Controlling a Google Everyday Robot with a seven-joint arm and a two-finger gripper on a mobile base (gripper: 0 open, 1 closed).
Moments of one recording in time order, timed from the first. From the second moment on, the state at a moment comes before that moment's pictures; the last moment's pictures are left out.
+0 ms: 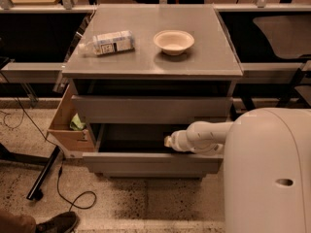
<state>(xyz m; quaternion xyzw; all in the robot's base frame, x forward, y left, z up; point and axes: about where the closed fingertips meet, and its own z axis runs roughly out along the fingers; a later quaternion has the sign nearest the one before) 0.683 -0.065 0.460 -0.03 0.94 0.21 0.27</state>
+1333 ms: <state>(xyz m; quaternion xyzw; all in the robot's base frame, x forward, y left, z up) 0.633 -0.085 0.445 -0.08 0.96 0.20 0.16</state>
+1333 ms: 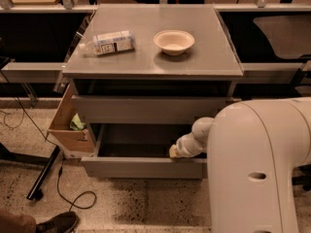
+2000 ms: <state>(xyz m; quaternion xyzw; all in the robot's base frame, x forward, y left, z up) 0.607 -0.086 0.439 -0.12 0.97 0.18 0.10</state>
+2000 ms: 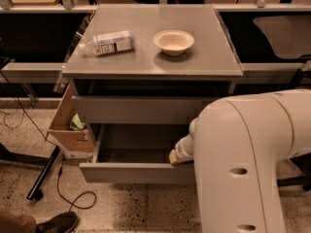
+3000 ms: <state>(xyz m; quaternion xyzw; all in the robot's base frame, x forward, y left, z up) 0.583 -0.094 0.434 -0.15 0.97 0.17 0.06</state>
